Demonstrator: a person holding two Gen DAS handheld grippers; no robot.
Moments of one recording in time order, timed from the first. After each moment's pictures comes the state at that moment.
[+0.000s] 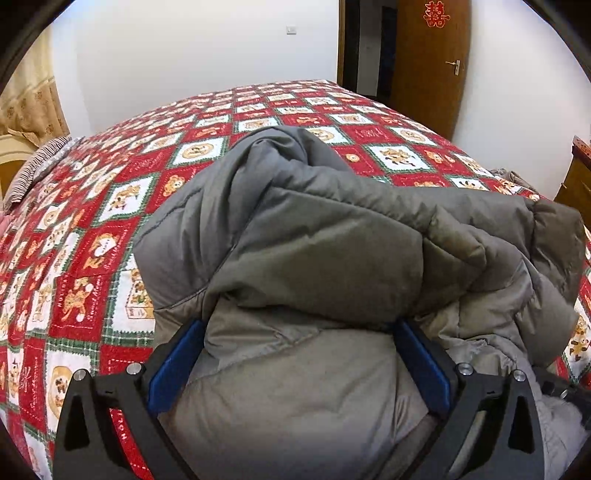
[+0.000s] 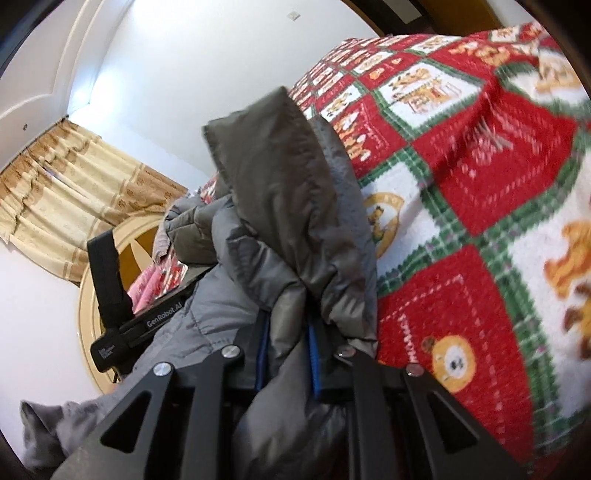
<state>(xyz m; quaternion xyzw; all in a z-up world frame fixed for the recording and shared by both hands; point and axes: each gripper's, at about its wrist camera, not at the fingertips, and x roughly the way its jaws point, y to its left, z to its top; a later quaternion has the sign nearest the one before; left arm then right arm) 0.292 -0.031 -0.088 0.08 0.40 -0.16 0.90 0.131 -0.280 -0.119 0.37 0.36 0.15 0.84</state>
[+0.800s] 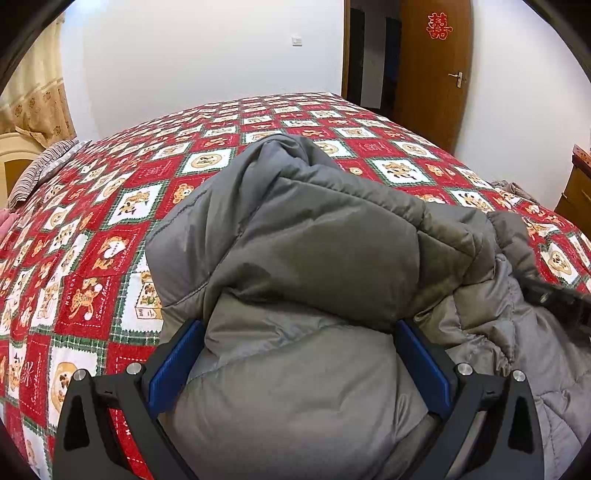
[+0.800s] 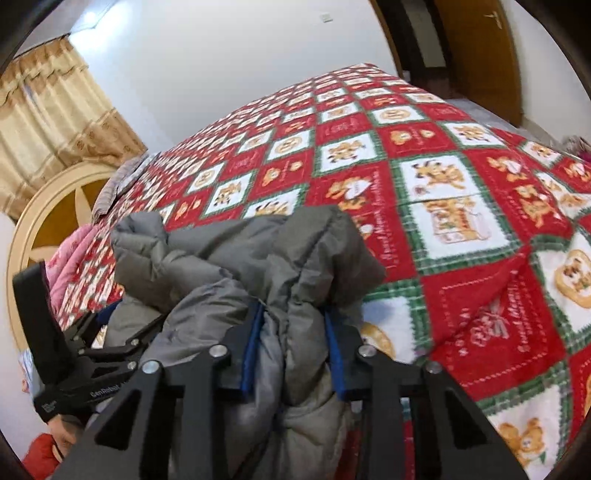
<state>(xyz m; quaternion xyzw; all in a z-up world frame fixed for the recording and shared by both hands) 0.287 -0.027 -0.085 0.06 0.38 -0.15 0.91 0.206 -0.274 -0.084 0.19 0.40 0.09 0.89</state>
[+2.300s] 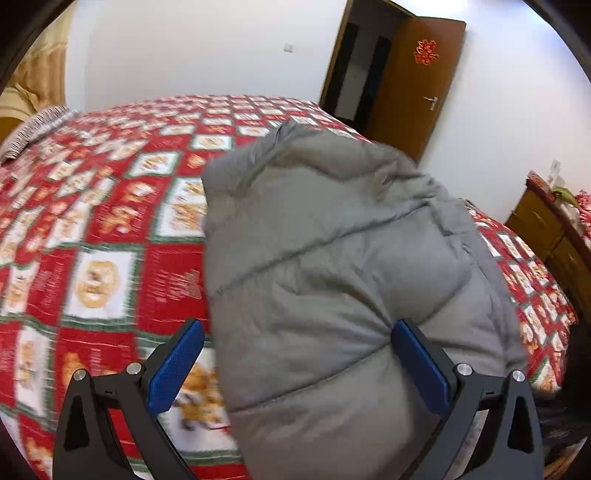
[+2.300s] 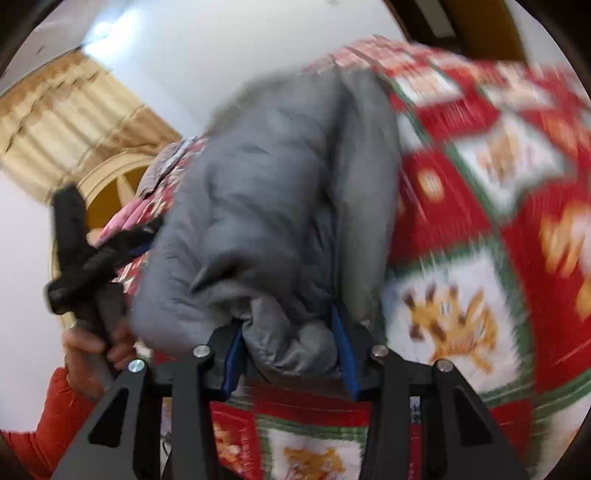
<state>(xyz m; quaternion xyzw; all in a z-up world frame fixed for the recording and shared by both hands) 0.185 0.031 -0.060 -0.02 0.40 -0.24 0.89 0.025 -0.236 -0.117 0.28 0.41 0.15 0.85</state>
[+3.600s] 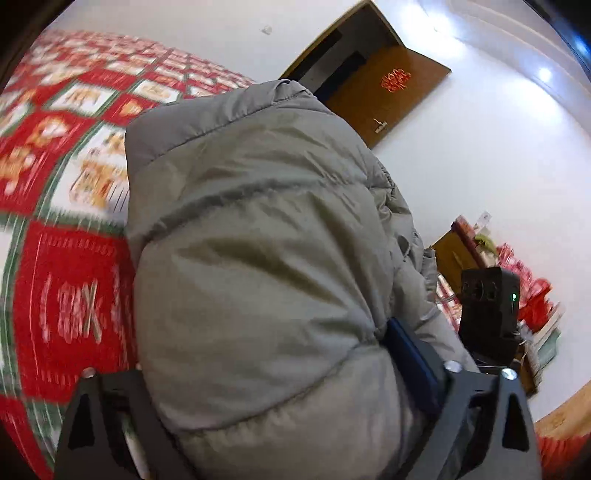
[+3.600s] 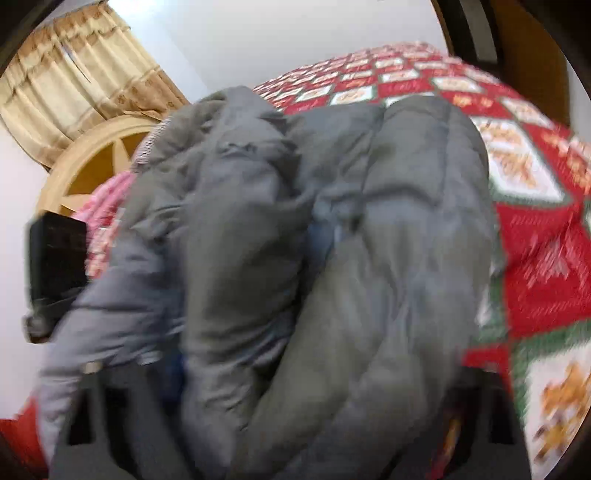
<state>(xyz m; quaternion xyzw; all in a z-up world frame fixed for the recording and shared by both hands) 0.255 0.037 -0.099 -0.20 0.42 -0.38 0.80 0.159 -0.239 -0.109 0.17 0.43 0.19 0.86</state>
